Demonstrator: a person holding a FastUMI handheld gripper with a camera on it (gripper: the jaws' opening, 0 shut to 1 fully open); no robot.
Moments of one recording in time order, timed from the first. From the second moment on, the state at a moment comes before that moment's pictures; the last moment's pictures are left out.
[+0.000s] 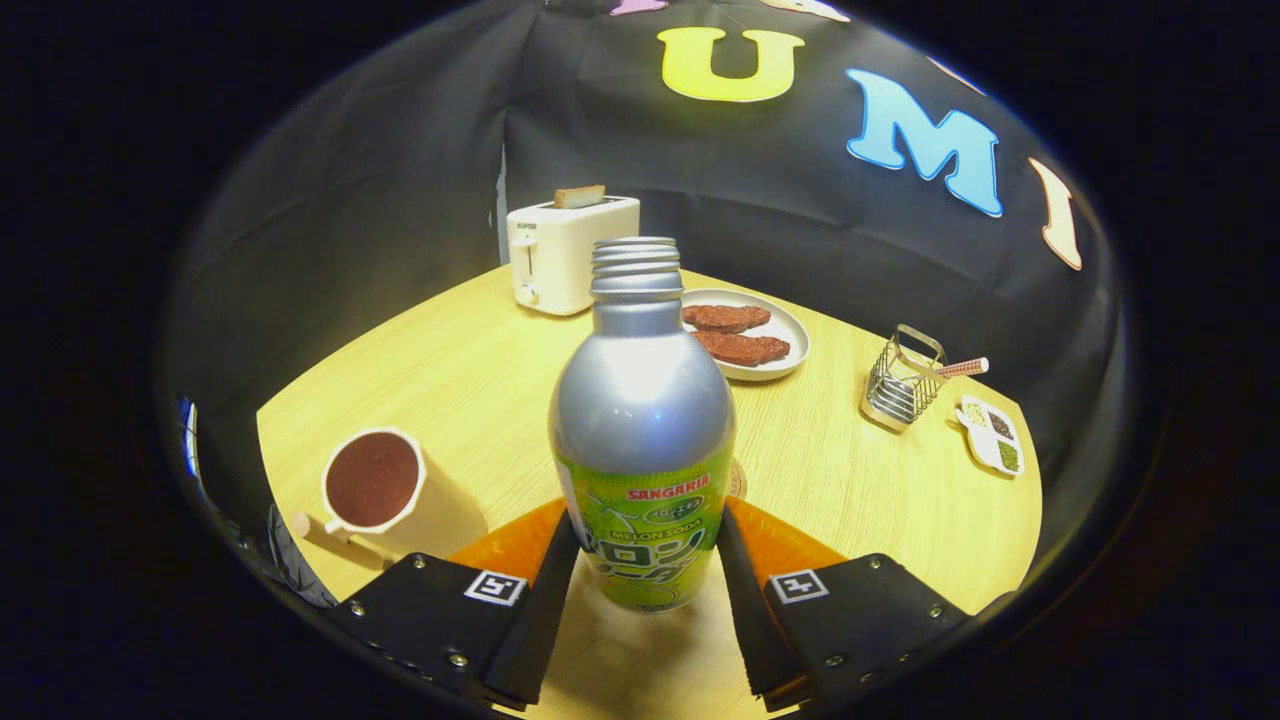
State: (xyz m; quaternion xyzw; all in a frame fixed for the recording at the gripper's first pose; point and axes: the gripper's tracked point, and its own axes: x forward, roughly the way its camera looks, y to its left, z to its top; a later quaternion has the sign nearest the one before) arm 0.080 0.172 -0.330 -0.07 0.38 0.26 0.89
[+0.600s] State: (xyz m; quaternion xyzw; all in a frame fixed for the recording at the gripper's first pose) arm 0.155 0.178 -0.340 0.00 0.34 0.21 0.92
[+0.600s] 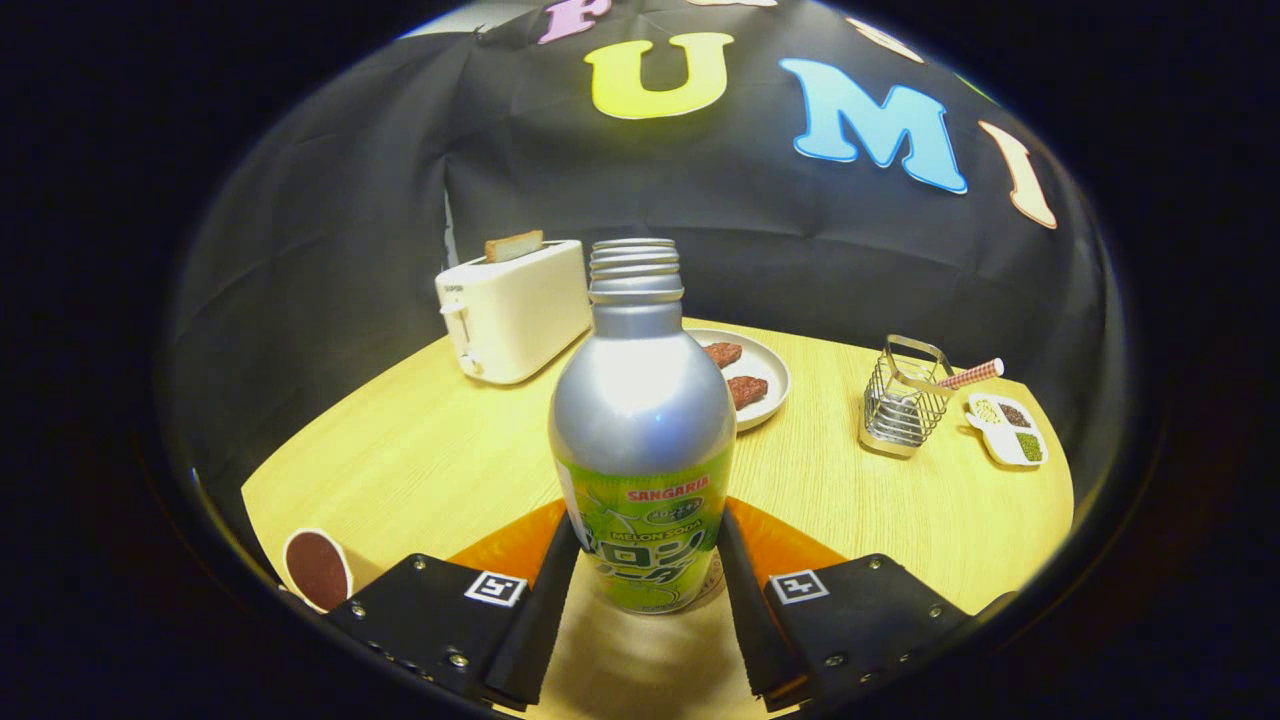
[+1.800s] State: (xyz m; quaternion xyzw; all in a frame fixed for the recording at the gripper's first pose) arm 0.149 0.170 -0.349 -0.01 0.33 0.18 0.93
